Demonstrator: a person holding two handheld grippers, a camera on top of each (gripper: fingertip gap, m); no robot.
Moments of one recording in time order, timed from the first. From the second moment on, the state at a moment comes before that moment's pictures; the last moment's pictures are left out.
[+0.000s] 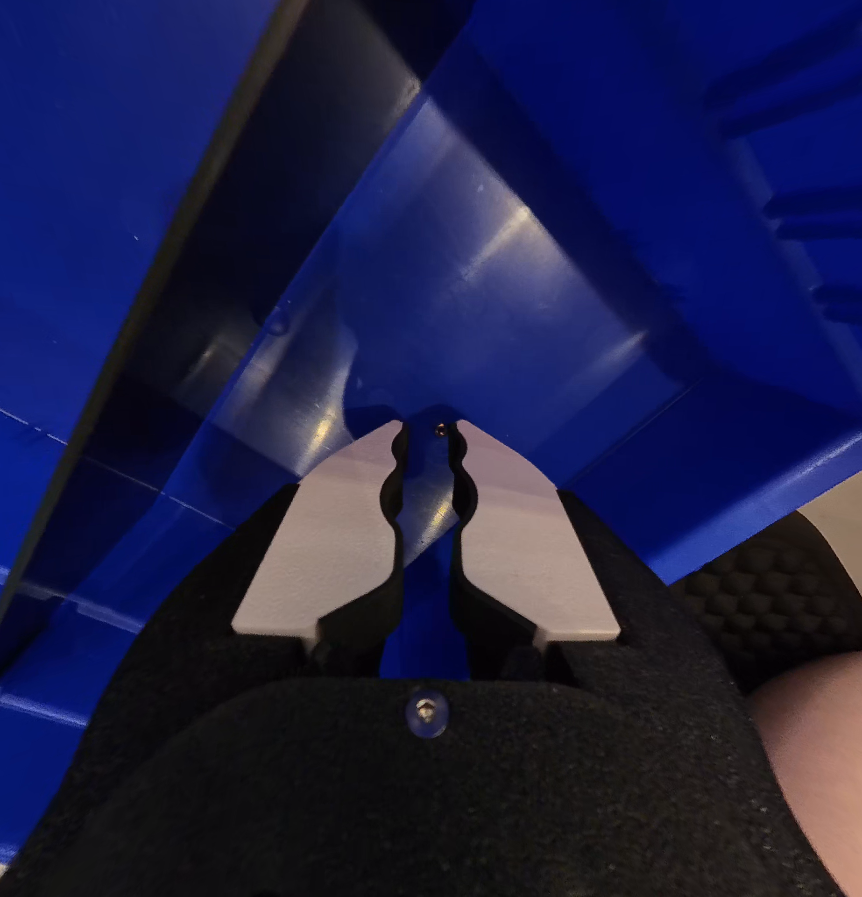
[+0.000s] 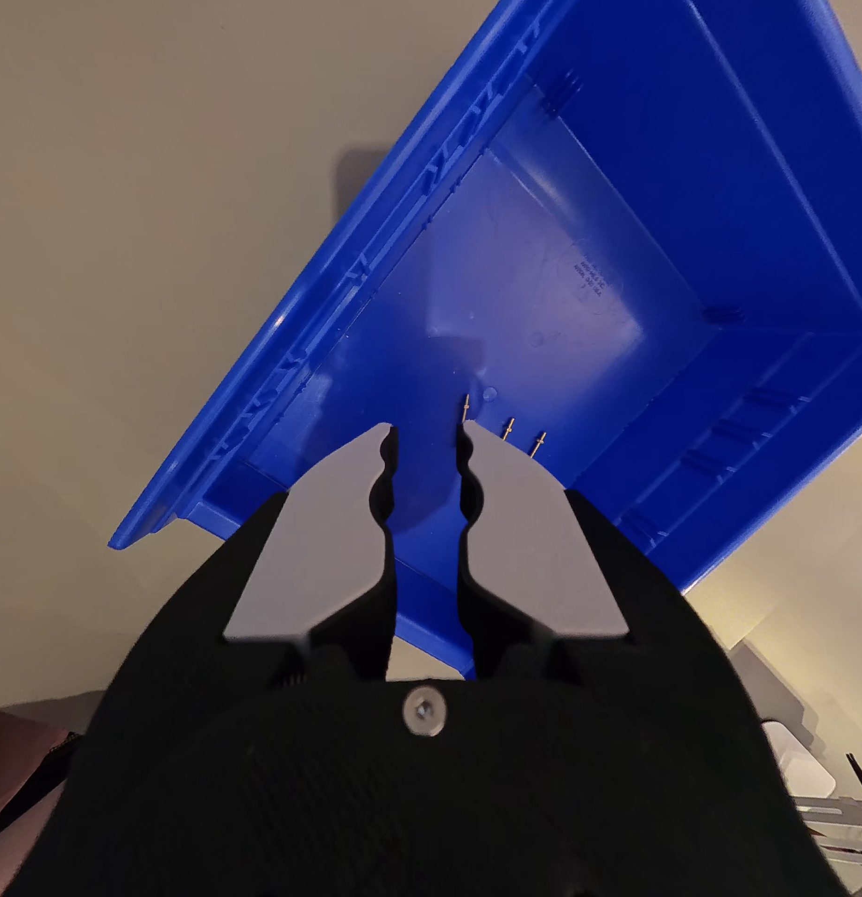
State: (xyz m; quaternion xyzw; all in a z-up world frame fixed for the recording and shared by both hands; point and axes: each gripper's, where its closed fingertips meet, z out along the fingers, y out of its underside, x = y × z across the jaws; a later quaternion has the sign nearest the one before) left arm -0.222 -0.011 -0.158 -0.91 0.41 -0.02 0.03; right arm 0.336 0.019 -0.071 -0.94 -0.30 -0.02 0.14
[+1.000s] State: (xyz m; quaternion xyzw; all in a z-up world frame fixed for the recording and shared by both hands) left arm -0.173 0.015 -0.018 -0.85 0.43 0.05 0.31; right arm 0.338 0.017 -0.073 -0.94 -0.30 -0.03 0.13
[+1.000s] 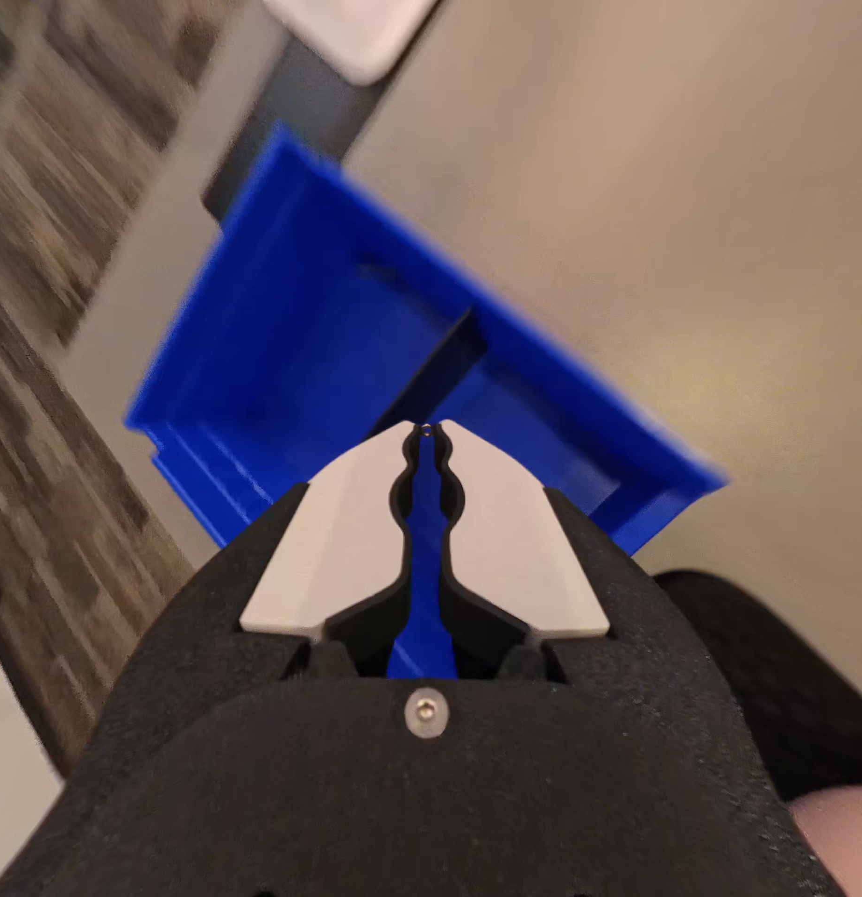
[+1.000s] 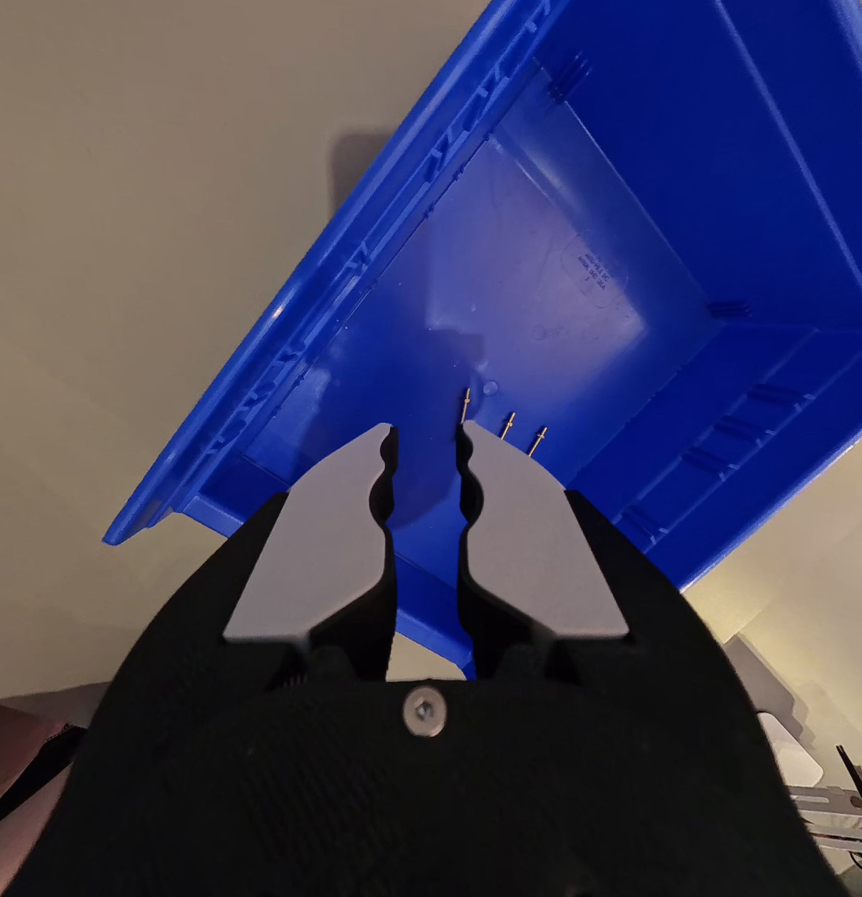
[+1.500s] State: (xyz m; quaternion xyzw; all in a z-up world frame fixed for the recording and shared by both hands) left arm 0.100 -0.019 -0.115 -0.79 0.56 -0.12 0.23; right arm 0.339 0.015 -0.066 -0.94 -0.30 -0.05 0.14
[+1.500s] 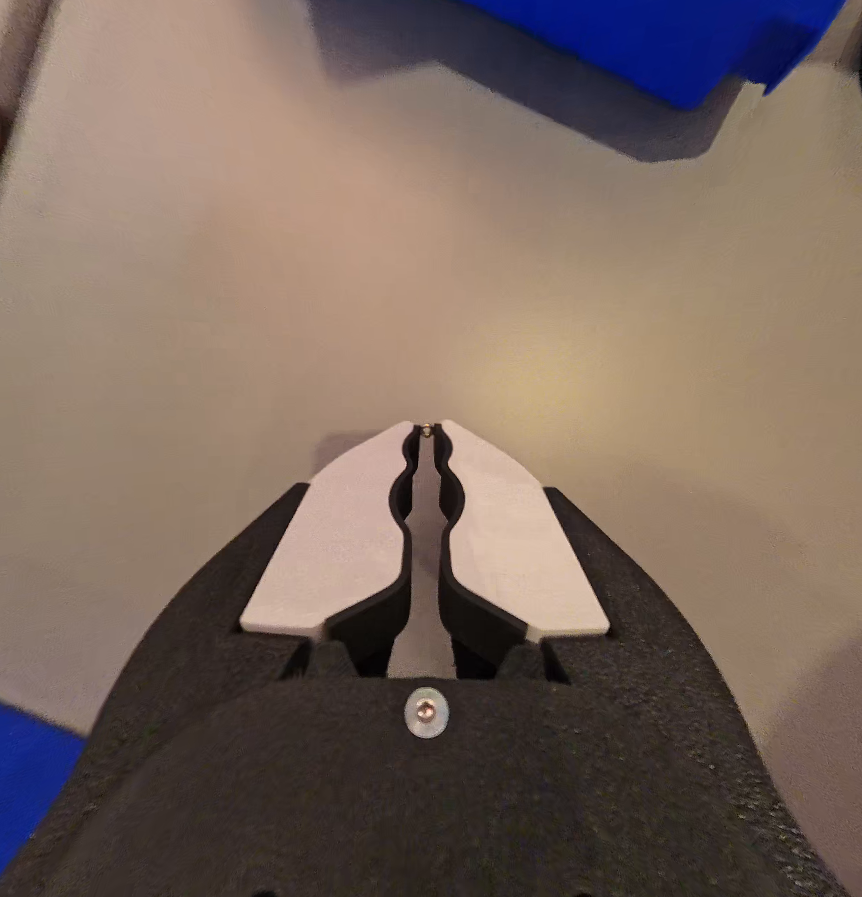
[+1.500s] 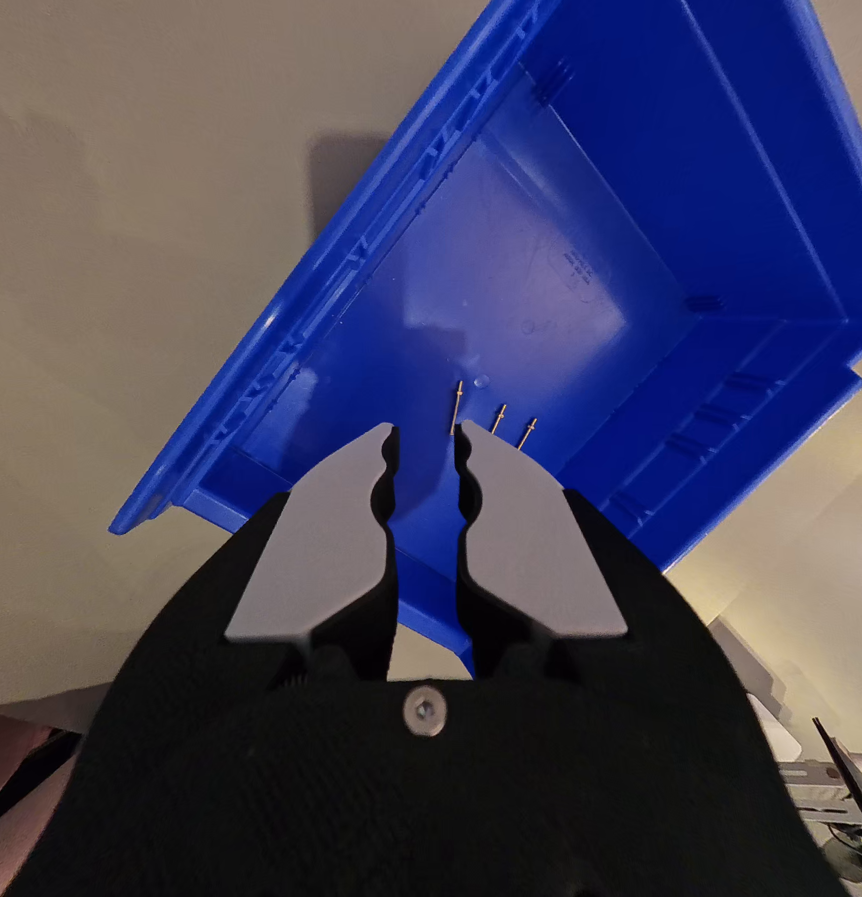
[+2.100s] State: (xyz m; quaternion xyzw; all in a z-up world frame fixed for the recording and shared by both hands) left arm 0.103 -0.024 -0.162 -0.80 0.57 -0.11 0.14; right arm 0.339 0.010 -0.070 -0.94 -0.31 -0.05 0.12
